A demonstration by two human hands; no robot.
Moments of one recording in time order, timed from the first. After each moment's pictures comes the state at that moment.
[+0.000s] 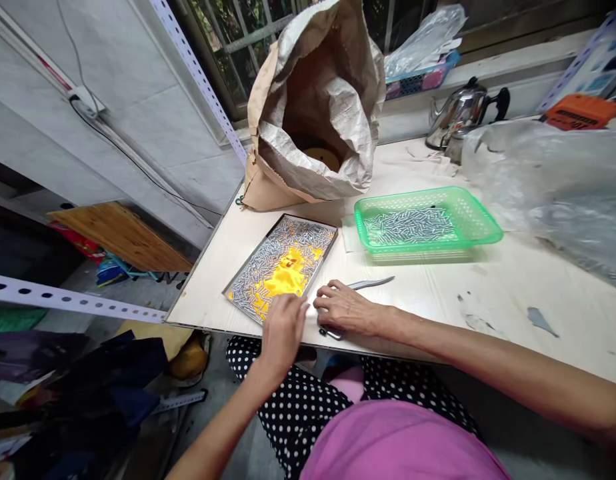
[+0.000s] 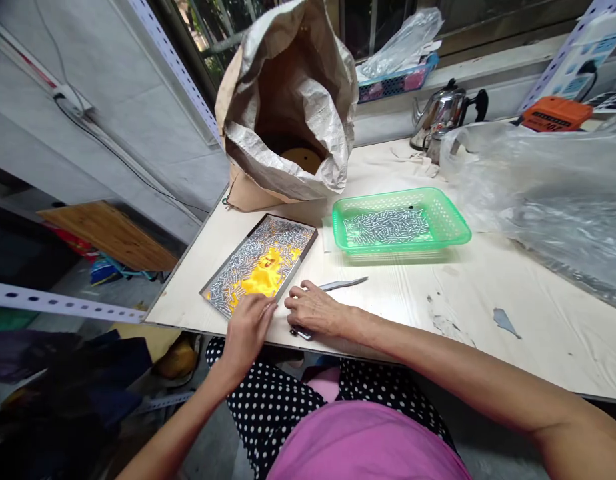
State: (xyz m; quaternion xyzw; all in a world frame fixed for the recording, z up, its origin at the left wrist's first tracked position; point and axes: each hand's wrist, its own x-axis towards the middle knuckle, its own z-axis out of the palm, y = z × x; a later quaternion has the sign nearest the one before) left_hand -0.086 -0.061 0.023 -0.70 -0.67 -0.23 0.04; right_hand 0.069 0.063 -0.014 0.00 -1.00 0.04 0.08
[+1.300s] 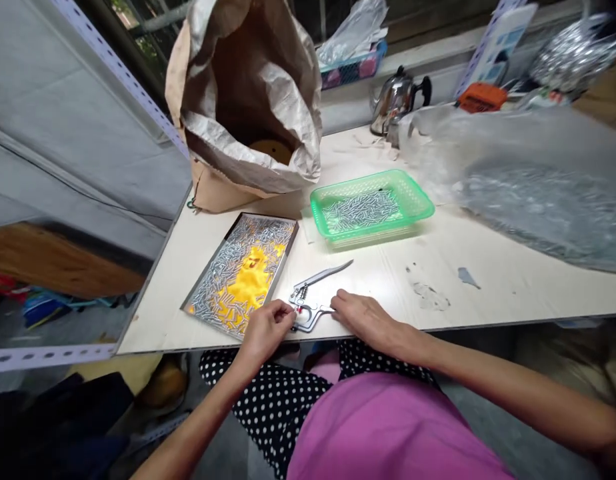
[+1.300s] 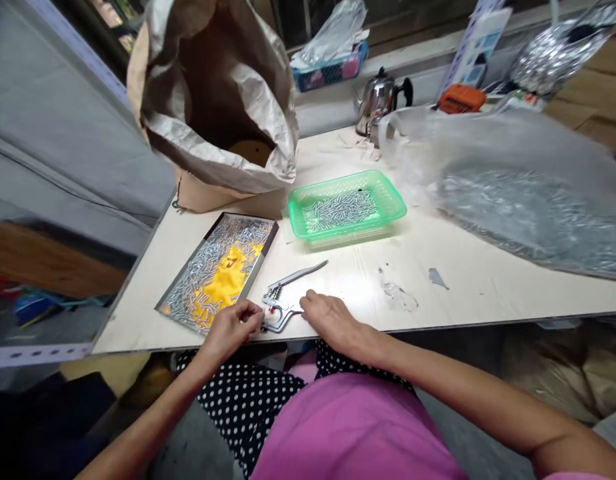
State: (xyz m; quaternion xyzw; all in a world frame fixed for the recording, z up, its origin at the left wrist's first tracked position) left_hand -0.066 -0.034 0.031 -0.56 -0.72 -0.19 -0.36; right_hand 0.153 0.017 -0.011 -0.38 -0.90 0.21 -0.01
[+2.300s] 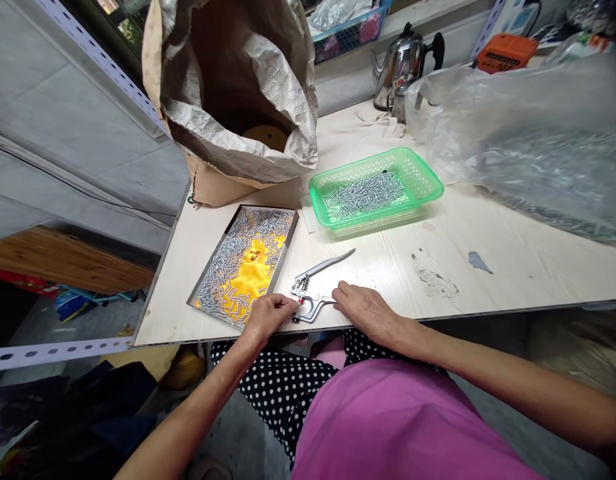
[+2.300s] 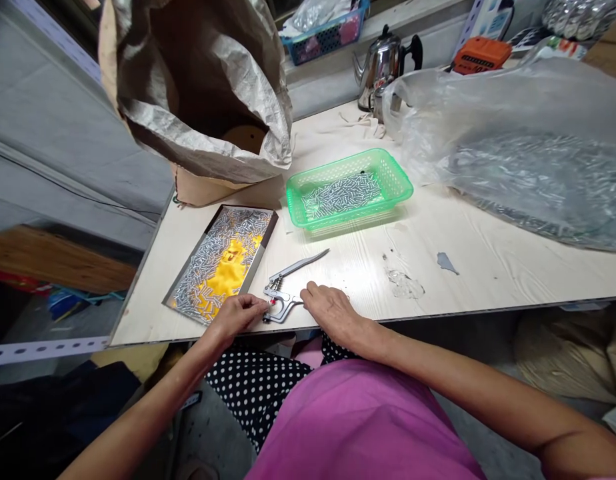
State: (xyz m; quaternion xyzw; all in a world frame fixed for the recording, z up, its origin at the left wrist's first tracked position) left_hand -0.074 -0.023 0.011 -0.45 -0.76 -0.16 -0.44; right_hand 0.156 0.008 -0.037 -0.36 -0.91 0.16 0.08
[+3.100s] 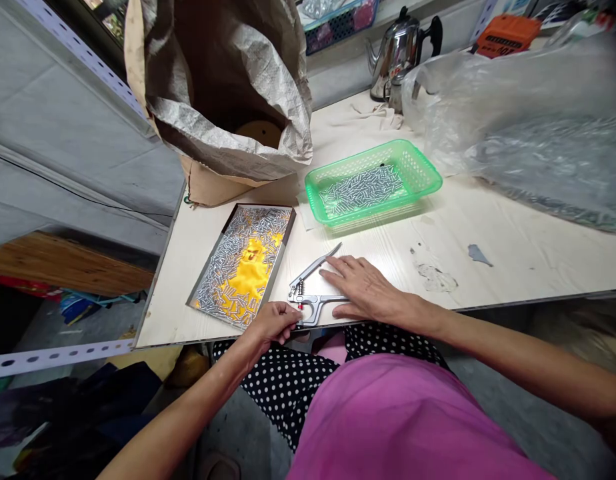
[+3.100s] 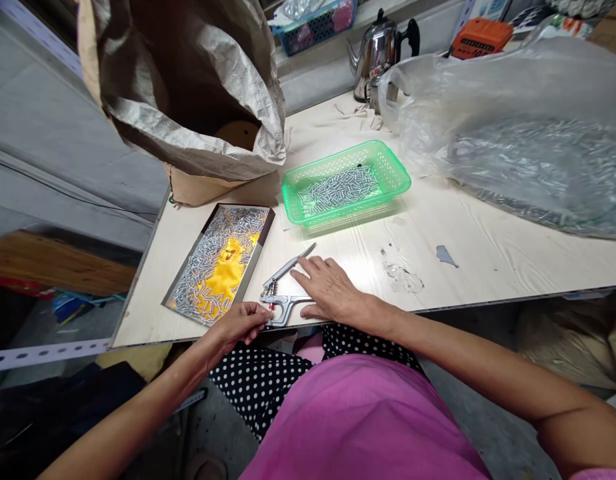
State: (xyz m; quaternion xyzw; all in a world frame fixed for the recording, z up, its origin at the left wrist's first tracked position) left_hand -0.069 -0.028 0.006 -0.33 -0.74 -0.11 -0.58; right_hand 0.165 0.036 -0.009 -0.32 -0.93 0.13 0.10
